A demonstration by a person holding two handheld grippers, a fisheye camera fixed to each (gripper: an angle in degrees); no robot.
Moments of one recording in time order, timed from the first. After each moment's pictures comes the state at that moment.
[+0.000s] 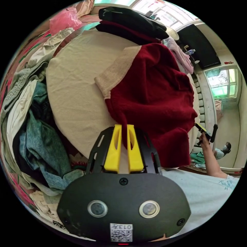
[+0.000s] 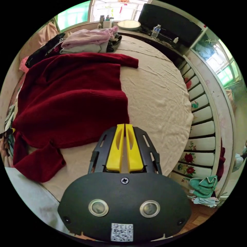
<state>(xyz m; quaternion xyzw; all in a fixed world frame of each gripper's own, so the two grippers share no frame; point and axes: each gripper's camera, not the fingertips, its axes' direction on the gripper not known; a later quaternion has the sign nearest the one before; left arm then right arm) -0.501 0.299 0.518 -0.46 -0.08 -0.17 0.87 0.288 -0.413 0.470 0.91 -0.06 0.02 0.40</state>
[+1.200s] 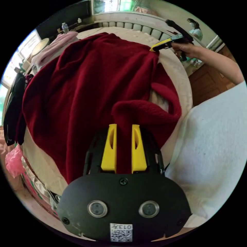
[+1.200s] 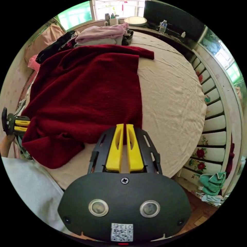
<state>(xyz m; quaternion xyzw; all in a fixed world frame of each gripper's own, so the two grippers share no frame) -0.280 0.316 0.633 -0.53 0.14 0.36 0.75 0.259 -0.428 0.533 0.90 -0.09 -0.05 0.42</state>
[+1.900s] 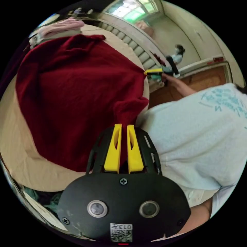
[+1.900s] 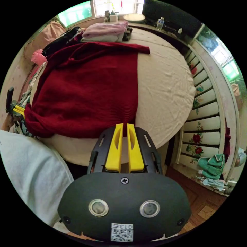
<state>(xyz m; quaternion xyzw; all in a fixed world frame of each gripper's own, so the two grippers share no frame) -0.354 0.274 0.619 -0.56 0.31 0.15 0.76 0.266 -0.448 0.623 0.88 -0.09 -0.05 0.46</state>
